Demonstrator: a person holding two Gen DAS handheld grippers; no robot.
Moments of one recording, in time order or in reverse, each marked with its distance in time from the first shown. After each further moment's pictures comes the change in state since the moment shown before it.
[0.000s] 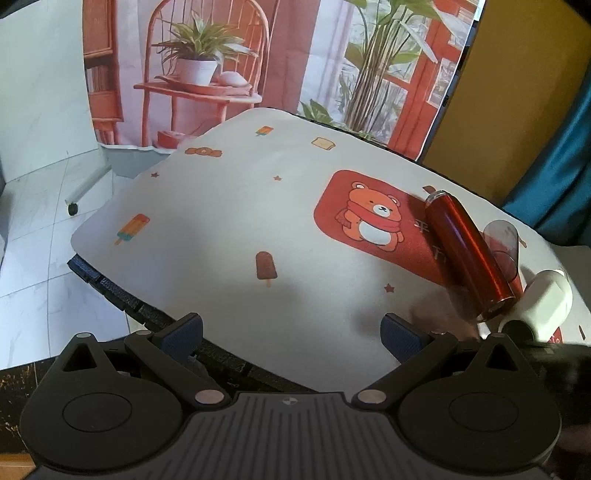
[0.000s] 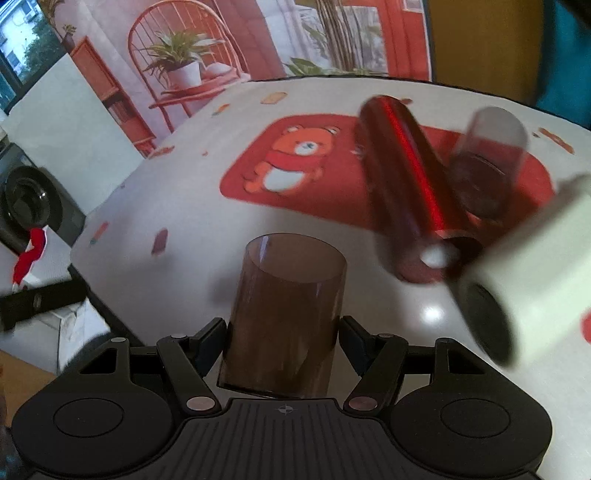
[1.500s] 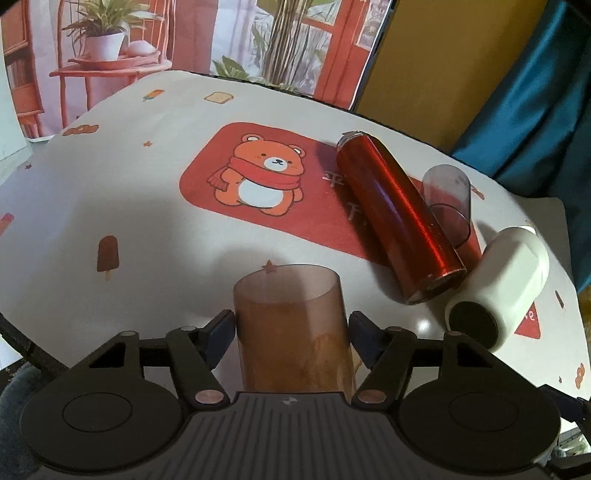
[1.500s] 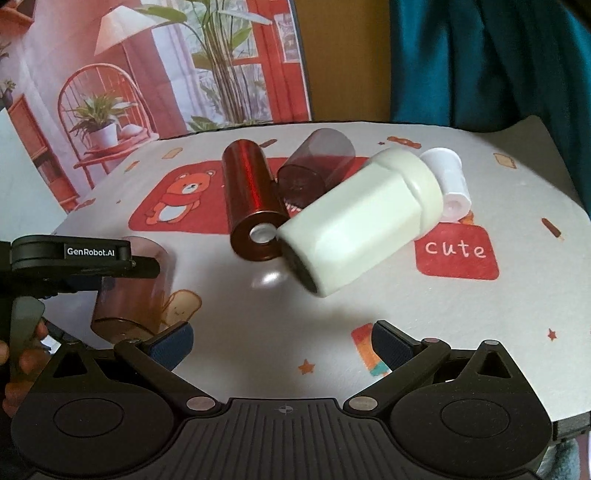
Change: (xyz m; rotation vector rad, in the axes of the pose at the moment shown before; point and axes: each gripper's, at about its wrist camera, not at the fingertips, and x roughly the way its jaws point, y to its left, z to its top) left arm 0.078 -0.098 -0.005 0.096 0.140 -0.149; right arm -0.077 -0.051 -0.071 0.115 -0.200 -0.272
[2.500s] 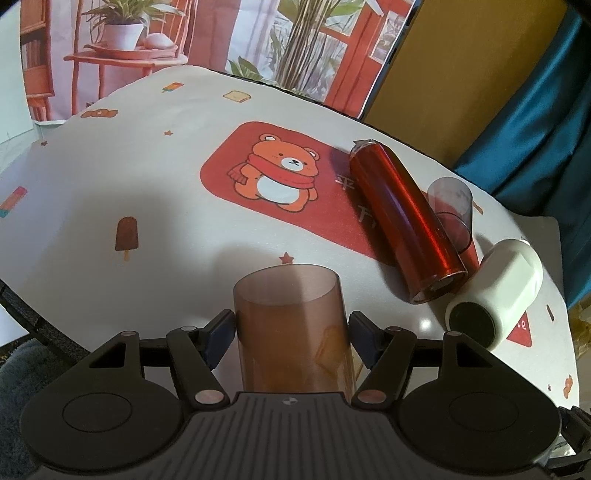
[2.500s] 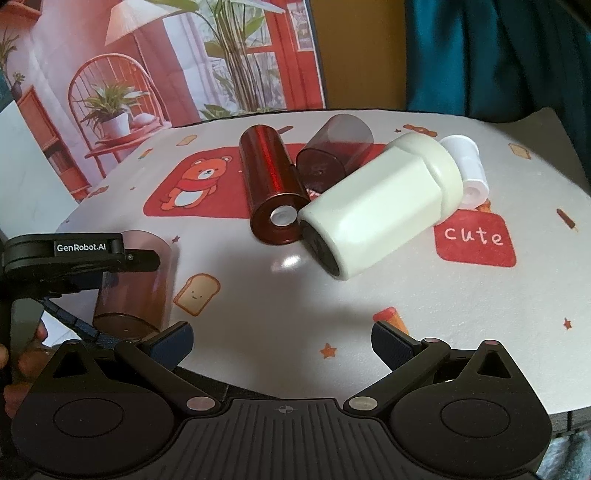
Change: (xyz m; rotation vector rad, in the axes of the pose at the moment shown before) left arm -0.007 0.017 -0.005 -0.070 -0.018 -0.021; right arm 0.004 0.006 -0.007 -0.011 0.031 0.035
